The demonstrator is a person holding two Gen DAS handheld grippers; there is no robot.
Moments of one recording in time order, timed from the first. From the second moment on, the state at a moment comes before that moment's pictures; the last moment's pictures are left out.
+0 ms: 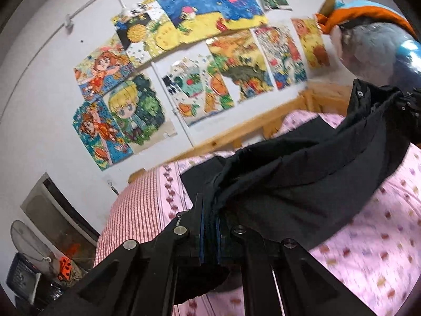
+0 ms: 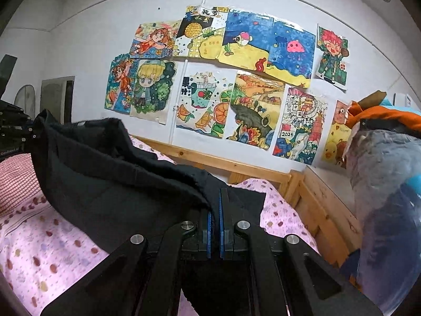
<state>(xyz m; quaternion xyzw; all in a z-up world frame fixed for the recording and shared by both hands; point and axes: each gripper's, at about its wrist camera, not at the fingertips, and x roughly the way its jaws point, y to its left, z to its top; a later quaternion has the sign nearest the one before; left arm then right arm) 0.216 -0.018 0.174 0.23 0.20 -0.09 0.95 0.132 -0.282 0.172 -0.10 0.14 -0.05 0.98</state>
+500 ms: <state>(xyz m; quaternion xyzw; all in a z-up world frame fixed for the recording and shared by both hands) 0.357 -0.041 0.155 0.20 0.20 -0.03 0.96 0.283 -0.284 0.174 -0.15 0.17 -0.08 0.97</state>
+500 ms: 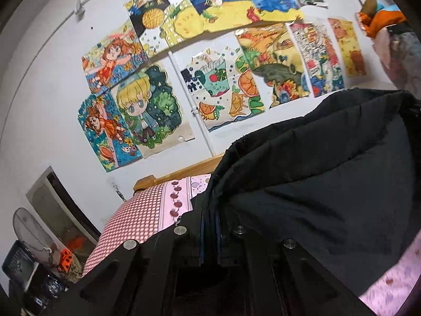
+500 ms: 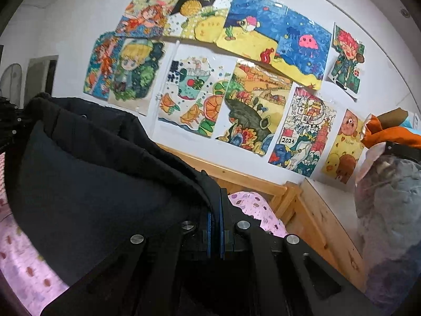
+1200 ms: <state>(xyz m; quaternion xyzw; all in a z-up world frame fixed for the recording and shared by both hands) 0.486 -0.053 0.087 0.17 0.22 -0.05 0.96 0.424 -0.293 0.108 -0.17 0.19 -0.11 0.96</state>
